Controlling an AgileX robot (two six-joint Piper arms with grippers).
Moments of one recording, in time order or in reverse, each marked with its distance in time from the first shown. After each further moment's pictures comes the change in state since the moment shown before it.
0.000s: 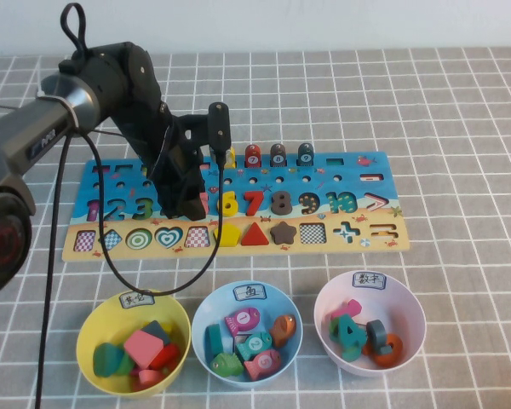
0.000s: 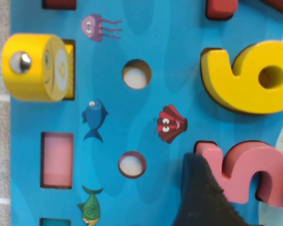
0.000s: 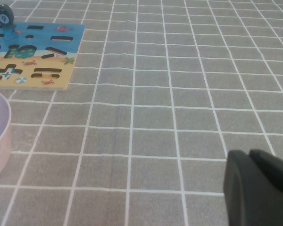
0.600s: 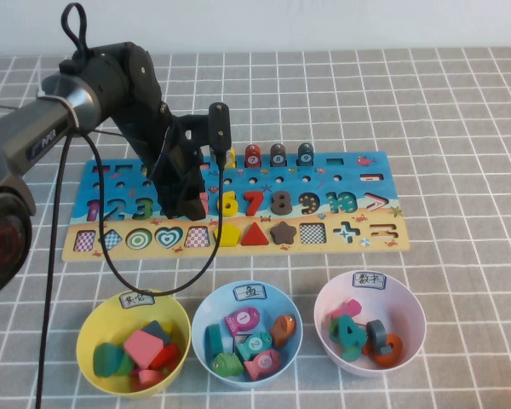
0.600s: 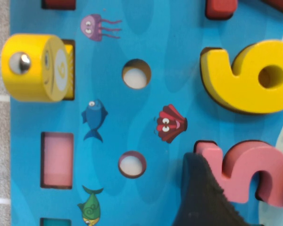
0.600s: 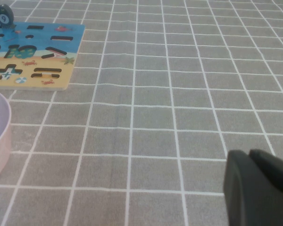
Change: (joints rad) right arm 0.000 0.000 0.000 0.000 0.000 0.000; left arm 0.000 0.000 0.000 0.011 -0.005 0.000
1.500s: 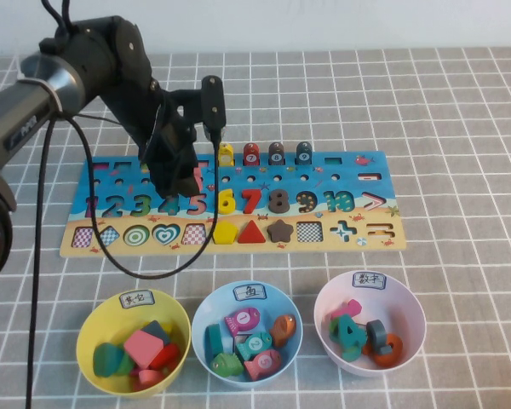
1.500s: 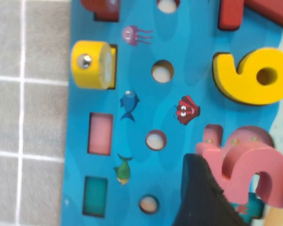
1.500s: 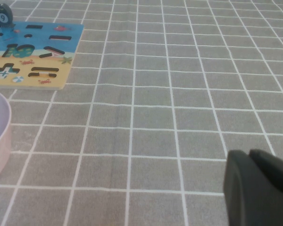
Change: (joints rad) right arm 0.000 0.000 0.000 0.000 0.000 0.000; left arm 0.001 -0.069 -0.007 0.028 -0.017 -0.025
